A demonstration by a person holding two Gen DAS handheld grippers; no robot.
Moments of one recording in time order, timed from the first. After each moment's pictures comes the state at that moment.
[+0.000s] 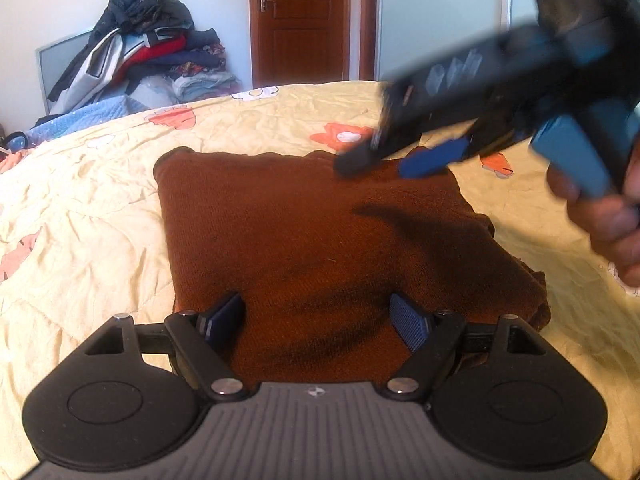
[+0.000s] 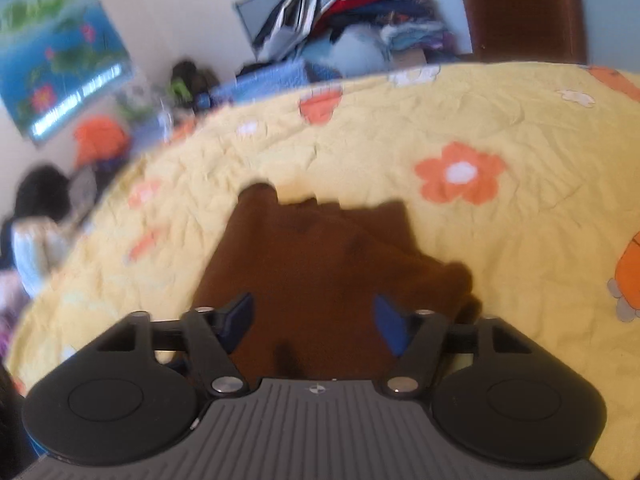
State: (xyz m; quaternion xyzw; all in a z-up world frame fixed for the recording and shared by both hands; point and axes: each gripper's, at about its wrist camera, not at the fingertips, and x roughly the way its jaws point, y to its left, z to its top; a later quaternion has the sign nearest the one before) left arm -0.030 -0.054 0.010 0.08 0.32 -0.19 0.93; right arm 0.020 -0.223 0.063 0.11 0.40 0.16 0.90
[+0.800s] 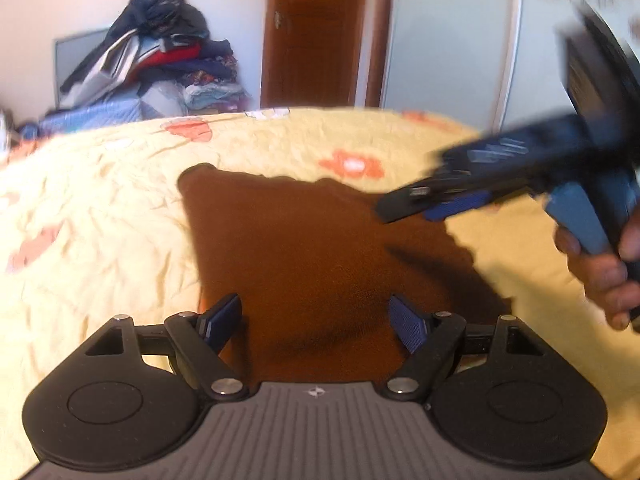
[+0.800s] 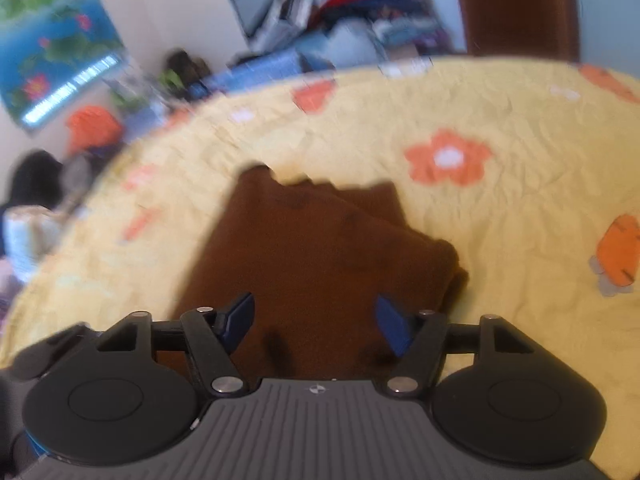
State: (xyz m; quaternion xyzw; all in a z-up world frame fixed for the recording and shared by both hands) left arm -0.056 -0.015 0.035 0.01 0.30 -0.20 0.93; right arm -0.018 -0.233 0.073 0.12 0.38 0.17 0.90
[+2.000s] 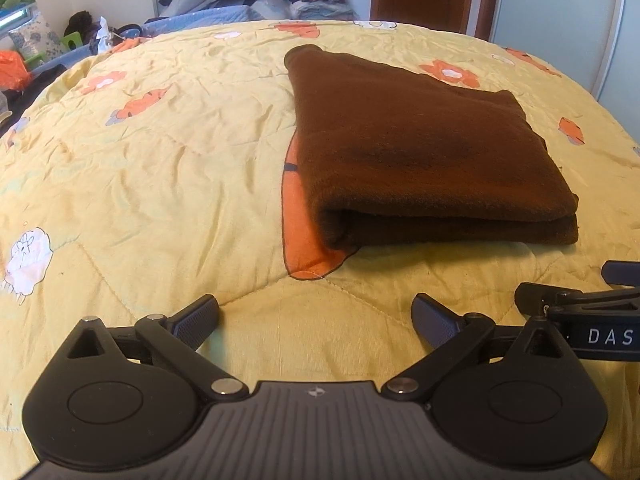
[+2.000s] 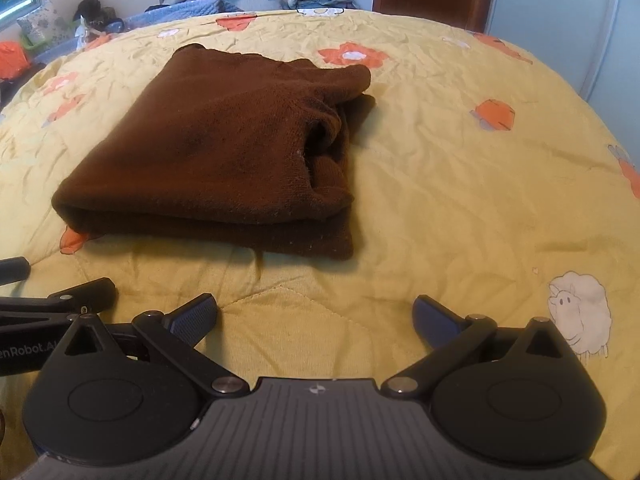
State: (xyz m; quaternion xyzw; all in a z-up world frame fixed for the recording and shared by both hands) left arm -0.107 -0.020 0.002 0.02 0.42 -0.02 0.91; right arm -0.138 -0.185 0.014 0.01 0.44 -0.02 0.90
